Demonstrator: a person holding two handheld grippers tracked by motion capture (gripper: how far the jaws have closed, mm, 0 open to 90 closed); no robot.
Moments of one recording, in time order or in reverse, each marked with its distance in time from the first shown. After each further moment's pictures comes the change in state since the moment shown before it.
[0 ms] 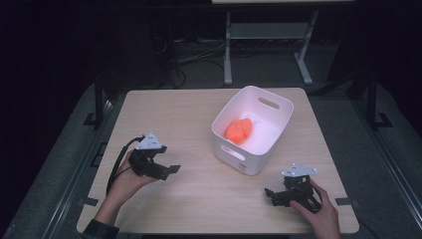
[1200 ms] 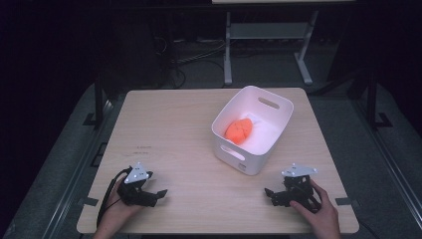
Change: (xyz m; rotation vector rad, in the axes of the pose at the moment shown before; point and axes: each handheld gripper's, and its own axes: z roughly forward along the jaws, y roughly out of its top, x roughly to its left) left arm -0.012 -0.095 0.005 0.036 0.082 -0.065; right arm 0.000 0.000 0.000 0.000 0.000 0.001
